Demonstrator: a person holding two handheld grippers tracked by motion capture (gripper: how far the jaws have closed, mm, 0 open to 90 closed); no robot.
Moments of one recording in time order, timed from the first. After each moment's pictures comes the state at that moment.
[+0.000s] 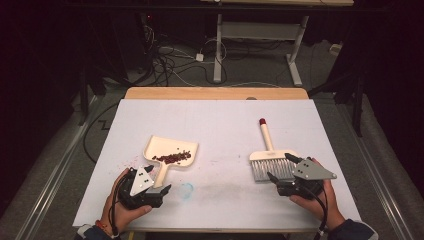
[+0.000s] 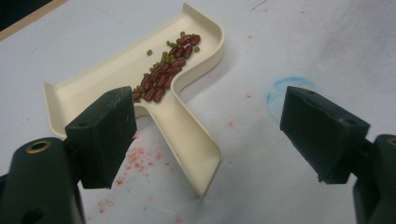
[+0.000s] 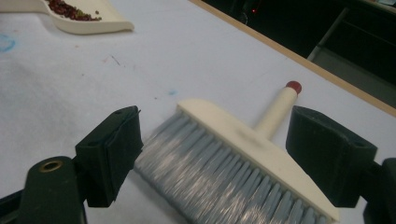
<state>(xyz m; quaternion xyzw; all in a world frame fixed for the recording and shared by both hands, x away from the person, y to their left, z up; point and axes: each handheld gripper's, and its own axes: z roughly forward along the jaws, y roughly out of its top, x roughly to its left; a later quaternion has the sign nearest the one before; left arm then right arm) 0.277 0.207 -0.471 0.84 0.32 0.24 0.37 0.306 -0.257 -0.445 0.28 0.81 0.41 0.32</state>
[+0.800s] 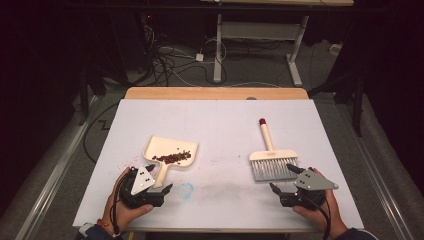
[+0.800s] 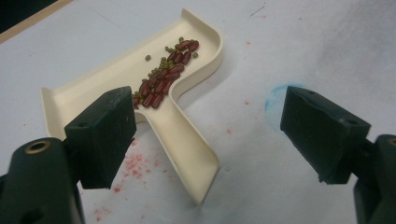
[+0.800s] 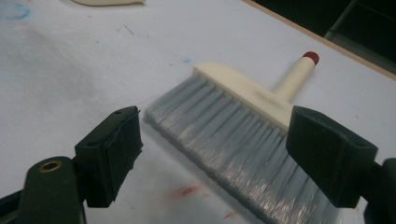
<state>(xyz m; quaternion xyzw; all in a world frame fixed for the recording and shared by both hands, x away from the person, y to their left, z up) 0.279 0.202 -0.470 0.84 0.32 0.24 0.37 0.292 -0.266 -0.464 0.28 0.82 0.40 0.30</state>
